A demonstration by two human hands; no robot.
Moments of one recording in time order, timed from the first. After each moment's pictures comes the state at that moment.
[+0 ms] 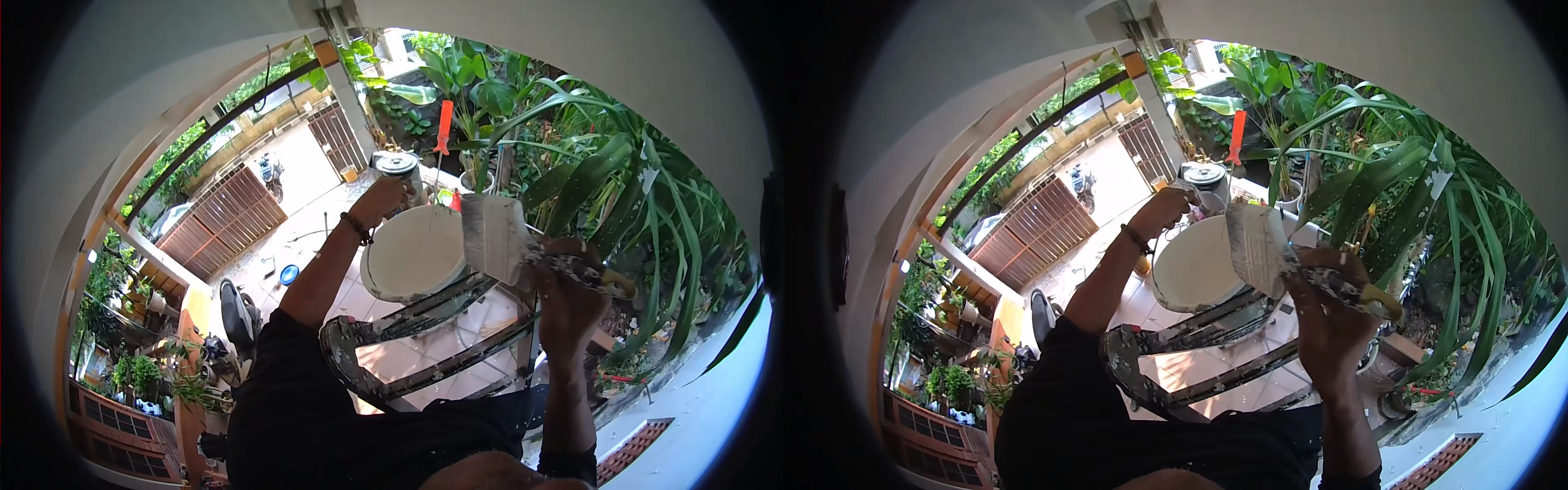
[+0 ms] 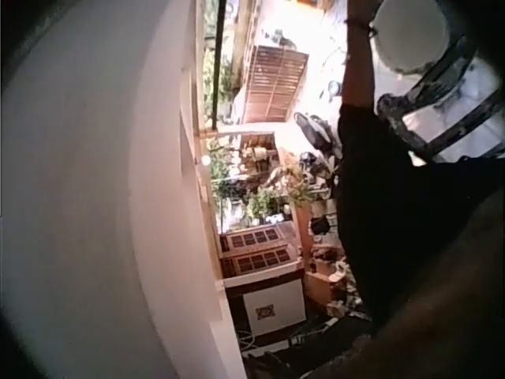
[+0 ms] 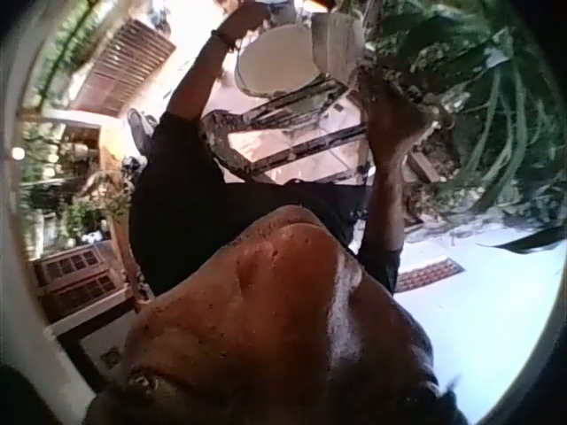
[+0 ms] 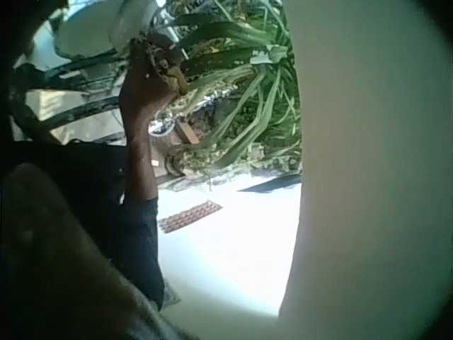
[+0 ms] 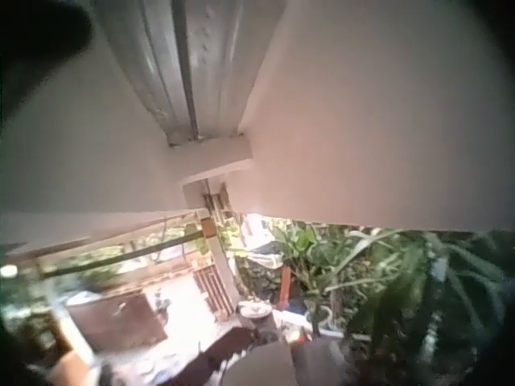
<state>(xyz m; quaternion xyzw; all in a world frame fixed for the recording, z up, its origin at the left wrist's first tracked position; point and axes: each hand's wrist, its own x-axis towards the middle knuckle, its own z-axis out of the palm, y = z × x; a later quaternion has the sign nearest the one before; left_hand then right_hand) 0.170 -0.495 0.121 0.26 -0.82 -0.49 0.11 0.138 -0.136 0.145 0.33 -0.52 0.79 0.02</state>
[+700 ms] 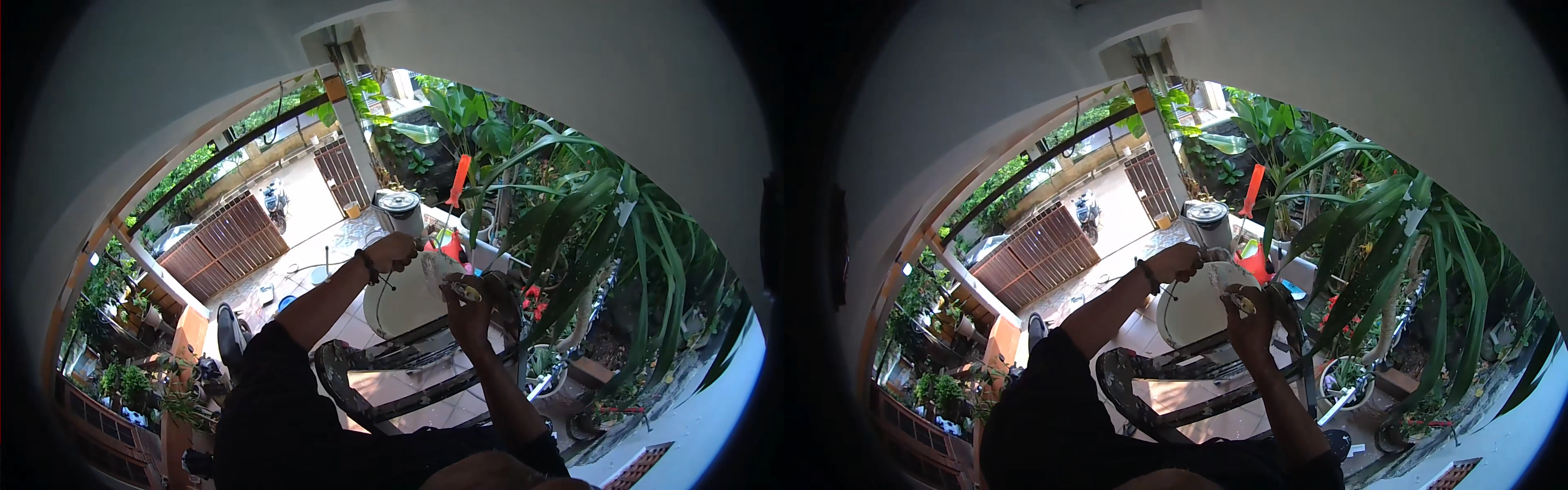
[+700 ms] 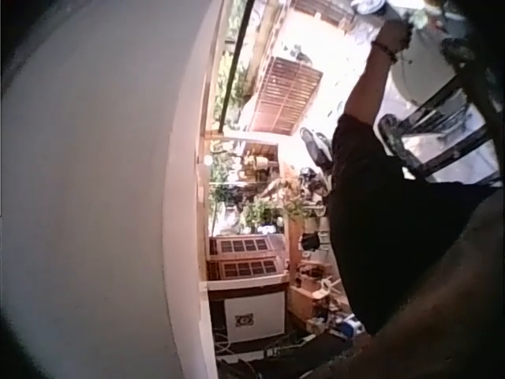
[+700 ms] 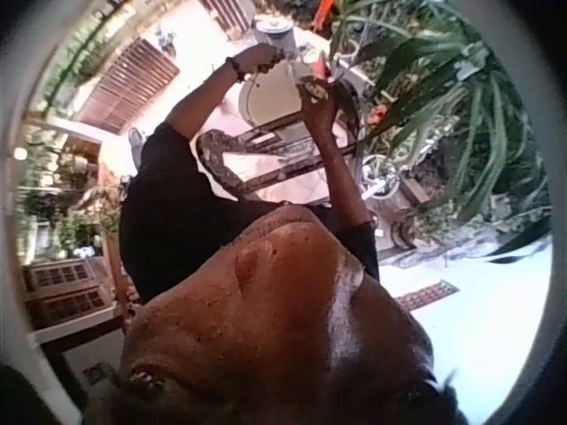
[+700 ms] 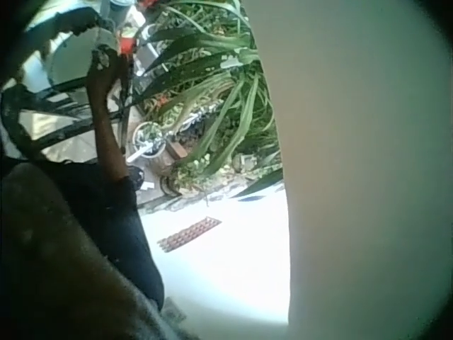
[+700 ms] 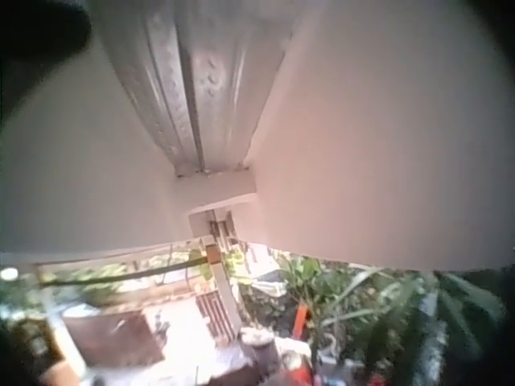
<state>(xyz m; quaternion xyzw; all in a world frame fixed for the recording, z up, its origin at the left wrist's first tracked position) 0.161 -0.511 0.072 0.23 -0.64 -0.73 -0.03 0.121 -0.259 0.014 0.35 -0.56 0.75 -0.02</state>
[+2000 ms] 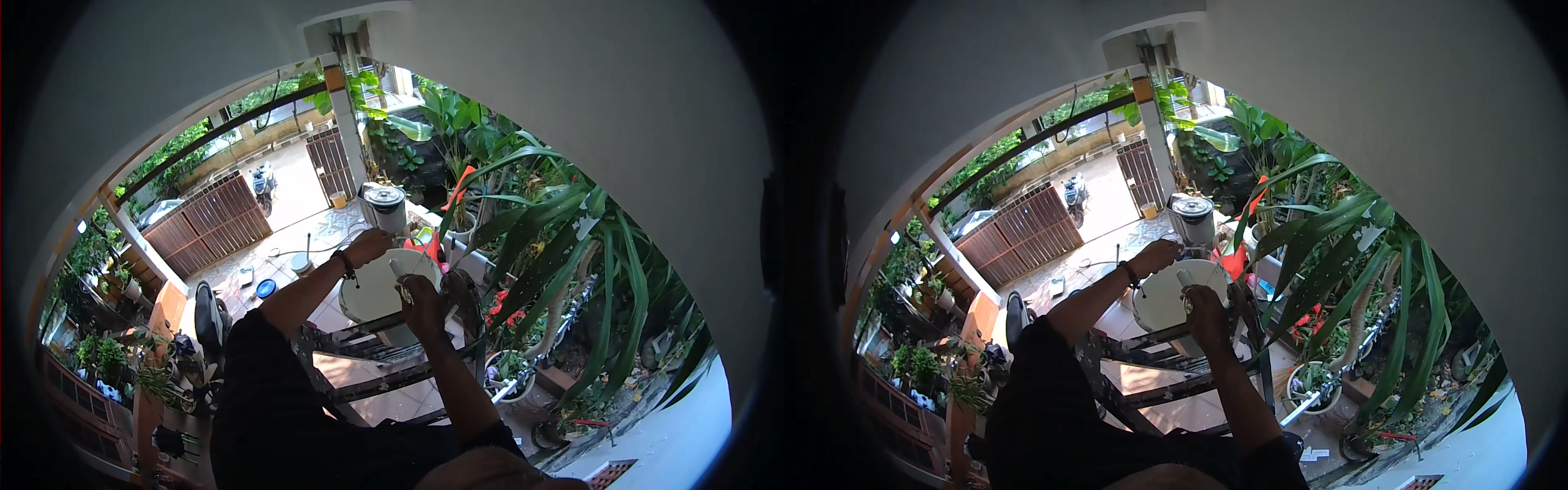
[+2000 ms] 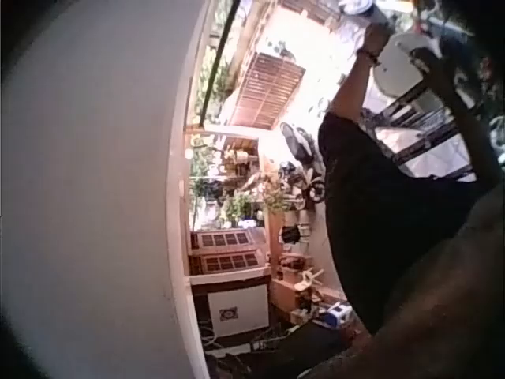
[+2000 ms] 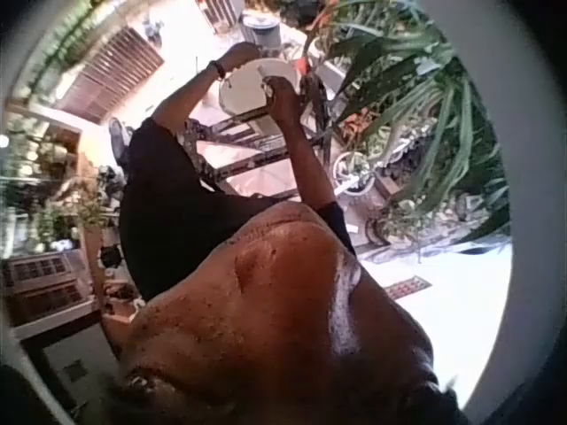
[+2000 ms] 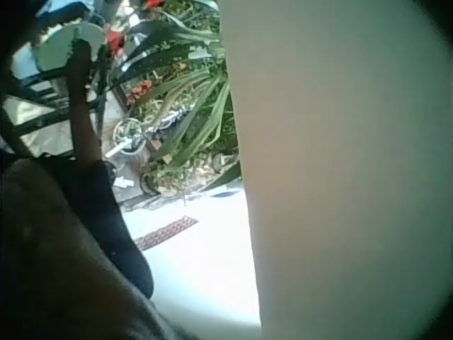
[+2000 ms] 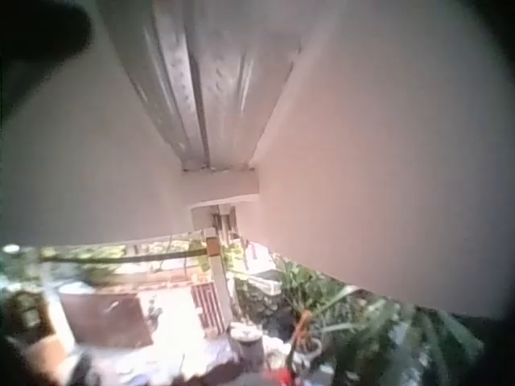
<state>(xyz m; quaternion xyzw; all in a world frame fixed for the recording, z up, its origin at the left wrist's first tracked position) 0.166 -0.474 0.079 0.12 -0.98 -0.14 0.09 0.112 -0.265 0.004 0.53 -0.61 0.58 0.11</state>
